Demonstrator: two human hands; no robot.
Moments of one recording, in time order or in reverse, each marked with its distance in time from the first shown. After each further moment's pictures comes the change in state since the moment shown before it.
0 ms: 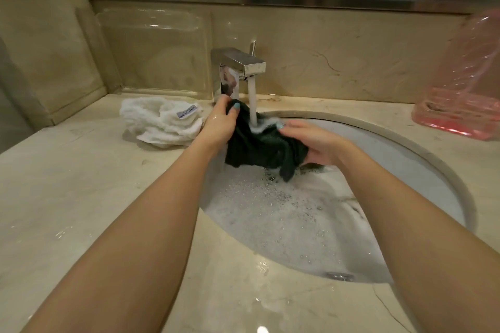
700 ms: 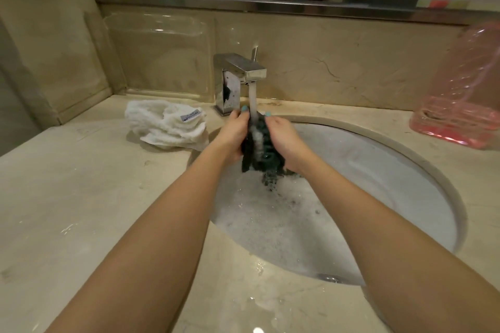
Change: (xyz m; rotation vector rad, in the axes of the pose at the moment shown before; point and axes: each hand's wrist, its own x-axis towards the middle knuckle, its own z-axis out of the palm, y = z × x) left_hand -0.014 0.015 0.028 -0.532 -0.073 -0.357; right_hand 0.008 -0.025 0.066 0.076 0.362 -0.151
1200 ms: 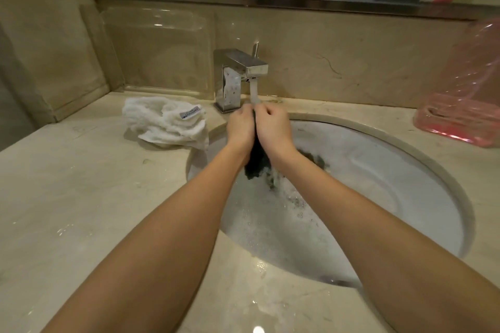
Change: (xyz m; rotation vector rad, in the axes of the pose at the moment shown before) left_hand -0.013 0.002 0.021 0.139 0.199 0.192; right_hand 0.002 -0.006 0.026 -0.105 0.273 -0.249
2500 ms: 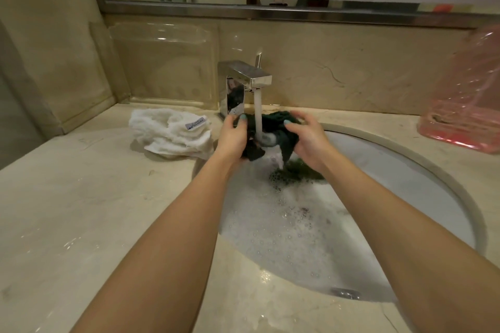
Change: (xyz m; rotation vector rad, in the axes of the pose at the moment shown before) left_hand 0.021 -0.012 -0.026 -0.092 -0.082 -0.104; right_hand 0.031 0.027 -0.050 0.499 -0.123 0.241
